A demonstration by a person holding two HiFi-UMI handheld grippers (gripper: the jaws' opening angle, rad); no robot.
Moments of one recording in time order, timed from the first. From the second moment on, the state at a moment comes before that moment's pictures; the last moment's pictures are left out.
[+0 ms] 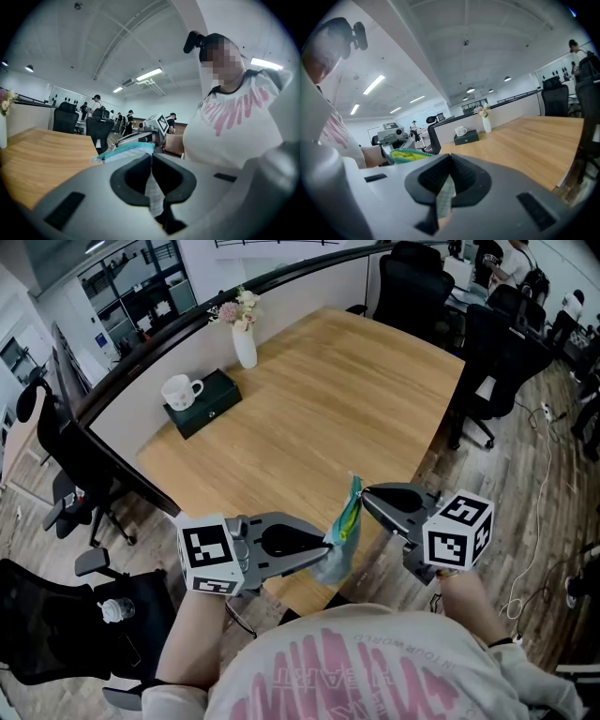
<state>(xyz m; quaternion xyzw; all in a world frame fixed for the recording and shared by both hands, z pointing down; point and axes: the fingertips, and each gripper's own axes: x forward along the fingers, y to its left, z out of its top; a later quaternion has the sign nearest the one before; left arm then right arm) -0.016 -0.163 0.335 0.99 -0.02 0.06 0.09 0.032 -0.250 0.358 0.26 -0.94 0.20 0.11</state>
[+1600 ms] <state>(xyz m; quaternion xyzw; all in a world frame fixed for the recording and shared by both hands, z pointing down) -0.028 -0.143 0.343 0.99 0.00 0.07 0.11 0.076 -0.265 0.373 0.37 -0.90 0.22 0.11</state>
